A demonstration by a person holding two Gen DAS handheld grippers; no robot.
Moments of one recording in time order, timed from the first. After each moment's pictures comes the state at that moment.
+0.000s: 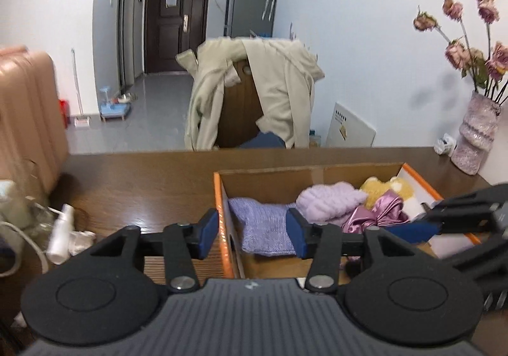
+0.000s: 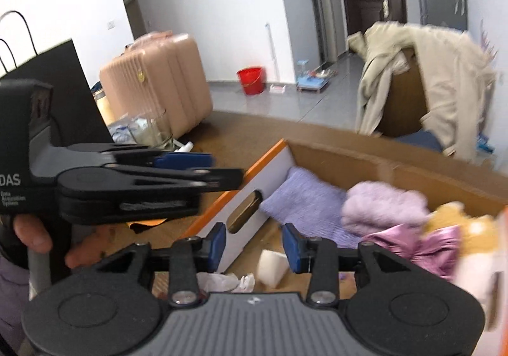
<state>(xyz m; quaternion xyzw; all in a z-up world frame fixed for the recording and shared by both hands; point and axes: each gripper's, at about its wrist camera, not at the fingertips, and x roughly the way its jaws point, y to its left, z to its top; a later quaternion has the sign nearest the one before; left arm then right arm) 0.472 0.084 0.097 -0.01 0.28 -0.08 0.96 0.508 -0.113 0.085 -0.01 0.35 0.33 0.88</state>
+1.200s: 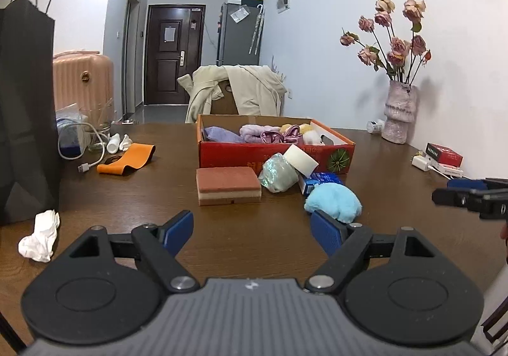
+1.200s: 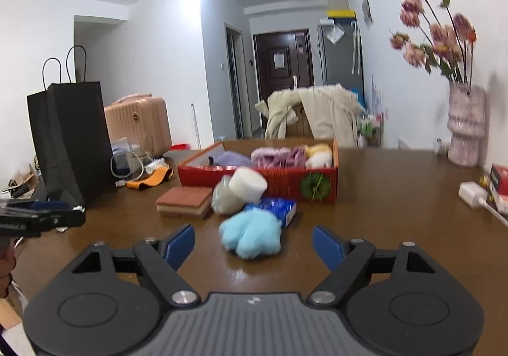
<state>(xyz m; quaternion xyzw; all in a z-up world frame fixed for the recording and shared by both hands) 0.110 0.057 0.061 -0.01 0.21 -0.10 0.97 0.133 -0.262 0.048 0.03 0.20 0.17 0.96</state>
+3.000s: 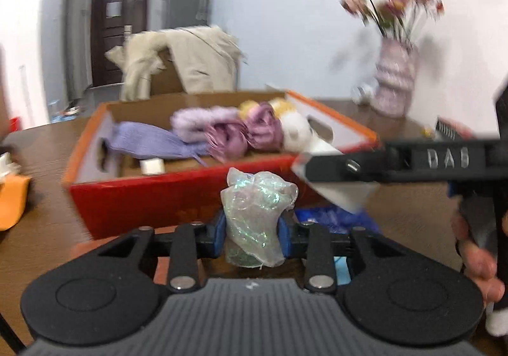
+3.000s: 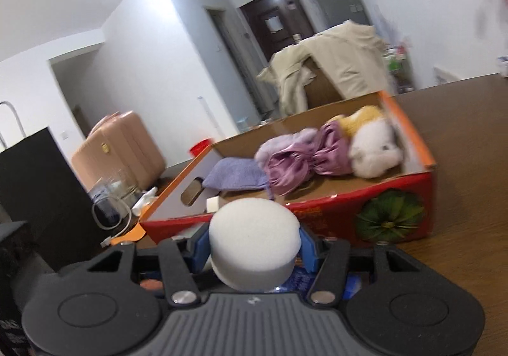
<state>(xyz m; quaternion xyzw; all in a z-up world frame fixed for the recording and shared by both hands) 0.338 -0.008 0.017 0.01 0.26 -0.19 0.95 0.379 -0.229 0.008 0.18 0.27 0.21 0.92</state>
